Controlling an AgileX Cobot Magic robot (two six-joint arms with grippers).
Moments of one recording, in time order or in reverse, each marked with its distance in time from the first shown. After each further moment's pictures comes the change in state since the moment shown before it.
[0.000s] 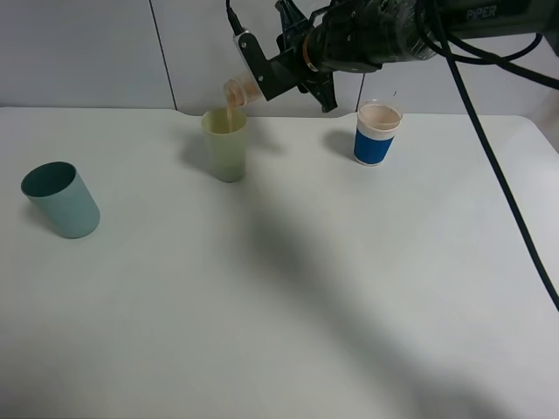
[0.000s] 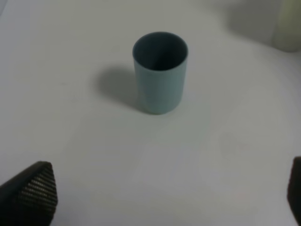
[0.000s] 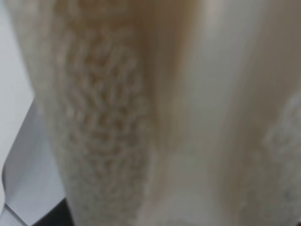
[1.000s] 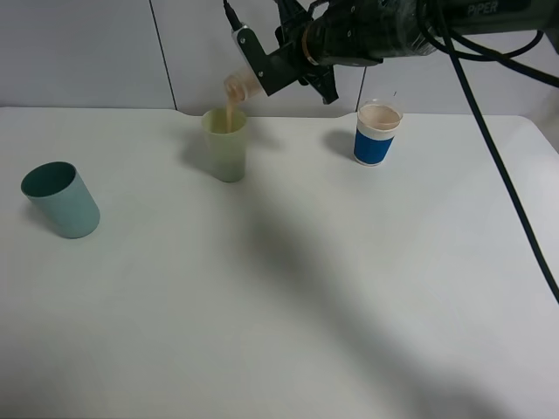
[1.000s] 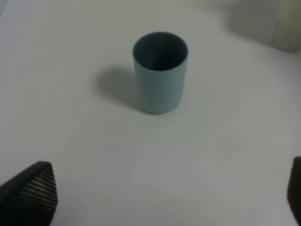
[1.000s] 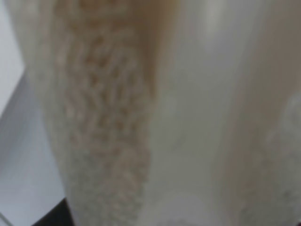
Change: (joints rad) left arm 0.000 0.000 0.000 0.000 0.000 0.000; right arm 0.000 -0.001 -0.015 -0.073 -0.001 0.000
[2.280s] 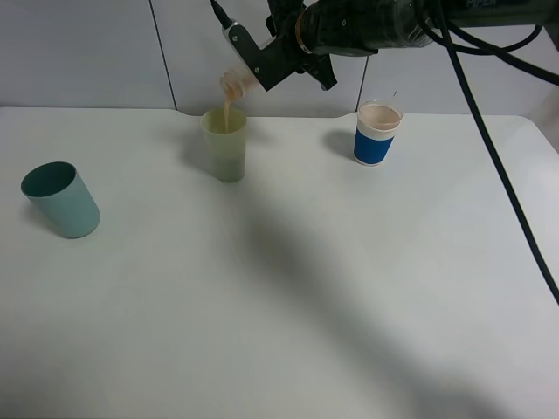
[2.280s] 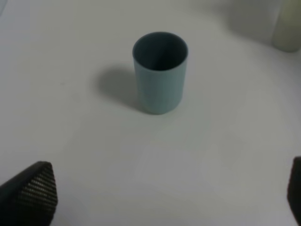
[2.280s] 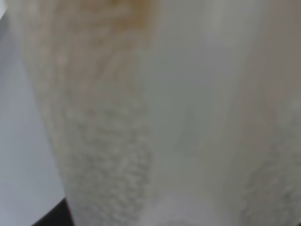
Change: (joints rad) left arm 0.000 0.000 0.000 0.000 0.000 0.000; right arm 0.017 -0.004 -0.046 -0.002 0.002 -0.118
